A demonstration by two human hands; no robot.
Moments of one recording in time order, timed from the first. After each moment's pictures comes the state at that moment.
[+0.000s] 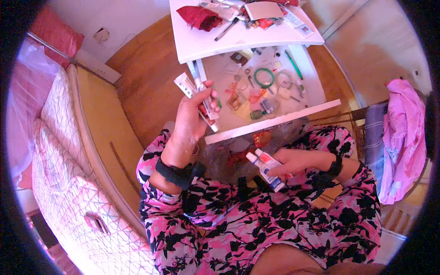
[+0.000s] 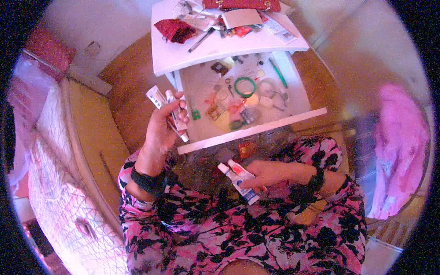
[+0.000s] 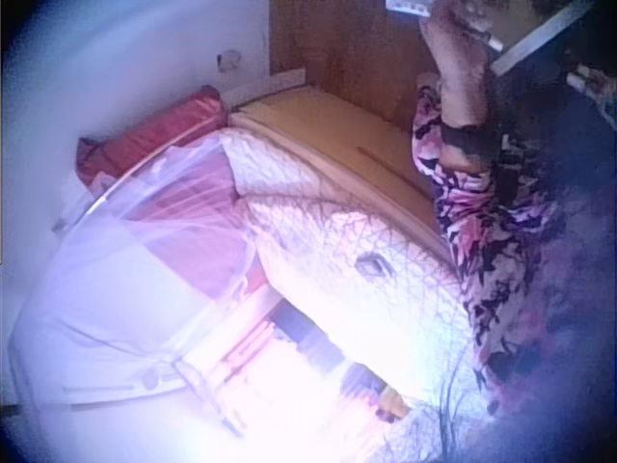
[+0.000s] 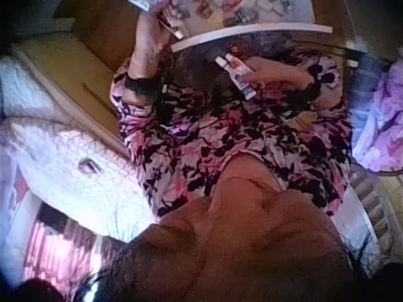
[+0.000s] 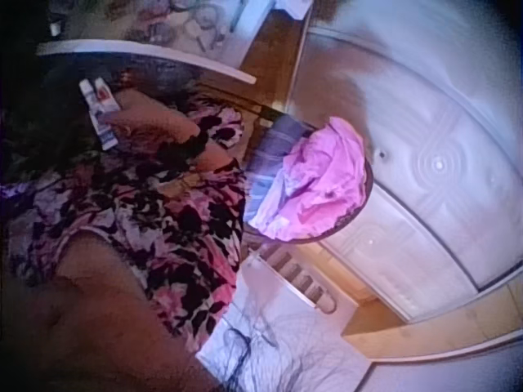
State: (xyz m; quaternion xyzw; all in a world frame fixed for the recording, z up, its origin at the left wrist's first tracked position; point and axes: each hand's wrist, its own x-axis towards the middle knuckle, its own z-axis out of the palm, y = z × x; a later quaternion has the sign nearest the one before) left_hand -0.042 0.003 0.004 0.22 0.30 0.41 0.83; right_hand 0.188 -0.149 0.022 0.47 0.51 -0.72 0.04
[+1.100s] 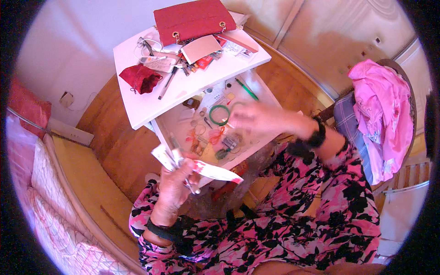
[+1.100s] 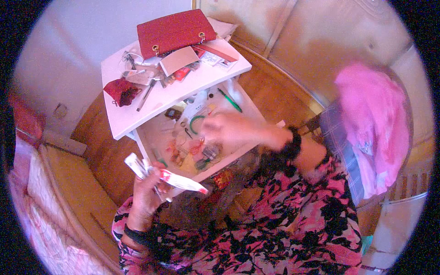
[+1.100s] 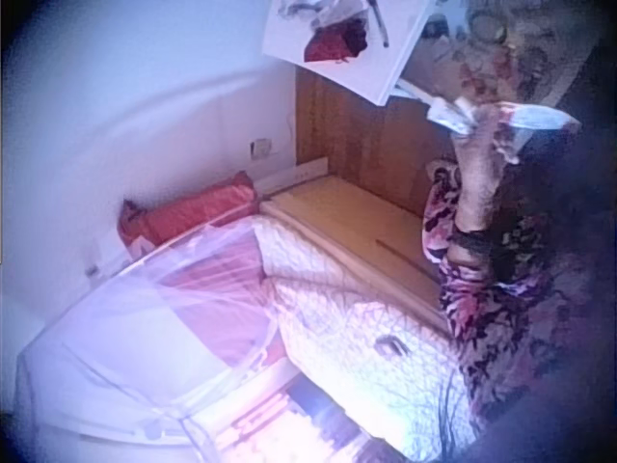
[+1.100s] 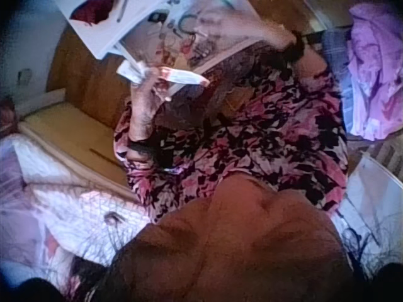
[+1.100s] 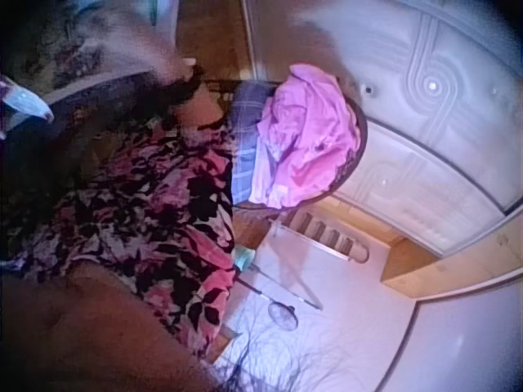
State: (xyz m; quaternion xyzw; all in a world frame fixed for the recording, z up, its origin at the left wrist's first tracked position) left_hand -0.014 -0.022 0.028 0.28 0.34 0.33 0.83; right_hand 0.269 -0.020 0.044 0.54 0.75 -0.32 -0.22
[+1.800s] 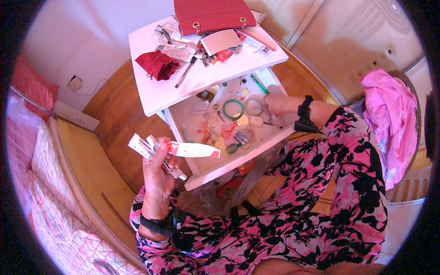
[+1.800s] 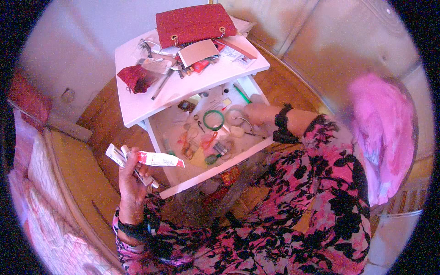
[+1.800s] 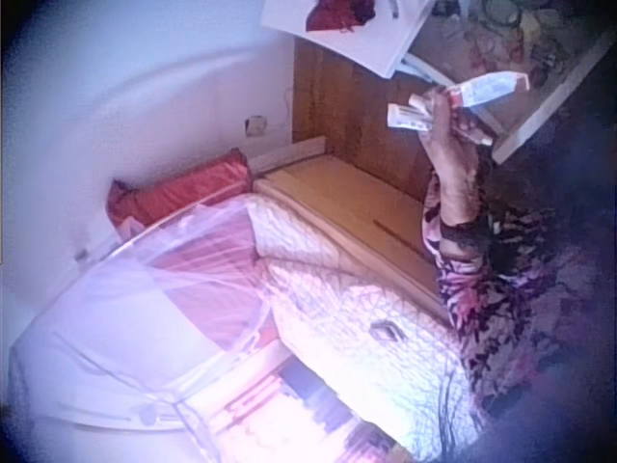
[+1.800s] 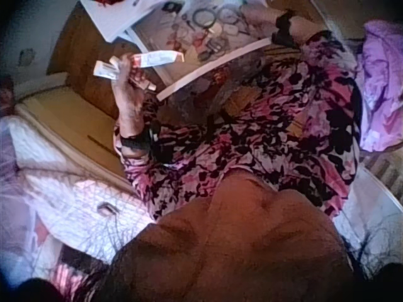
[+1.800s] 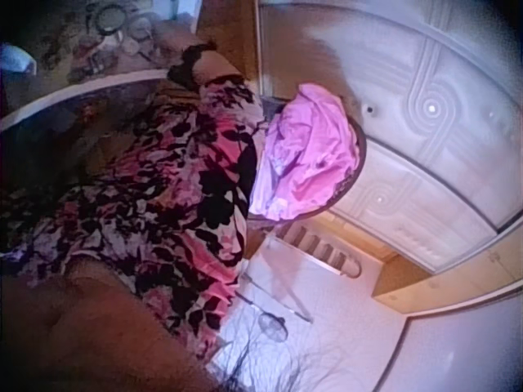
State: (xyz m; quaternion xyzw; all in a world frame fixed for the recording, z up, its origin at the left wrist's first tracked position) left_hand -0.051 0.003 0.032 0.25 0.34 0.47 0.77; right_hand 0.356 0.017 -0.036 0.67 0.69 -0.24 0.16
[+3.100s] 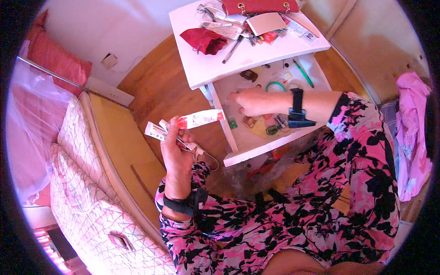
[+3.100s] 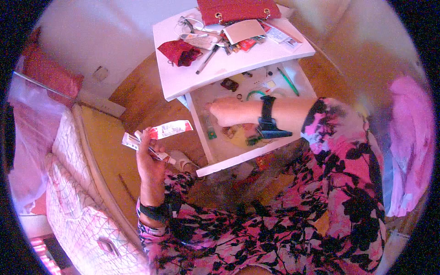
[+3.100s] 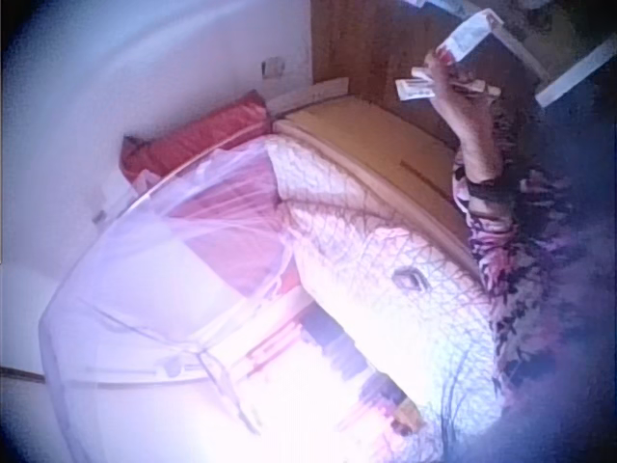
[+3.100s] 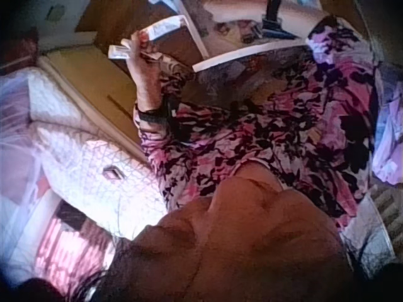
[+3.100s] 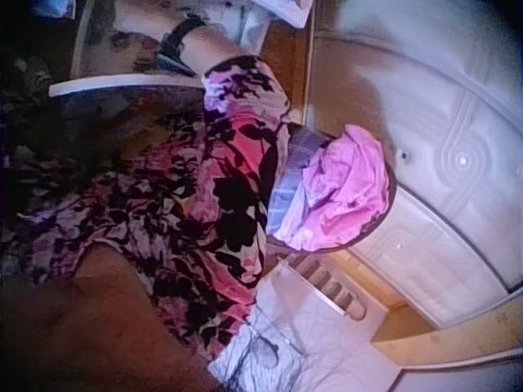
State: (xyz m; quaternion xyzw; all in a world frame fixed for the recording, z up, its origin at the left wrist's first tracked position) left_hand -0.098 0.008 0.027 0.16 0.44 0.57 0.68; right_hand 0.142 0.056 -0.008 0.53 0.81 -0.24 0.06
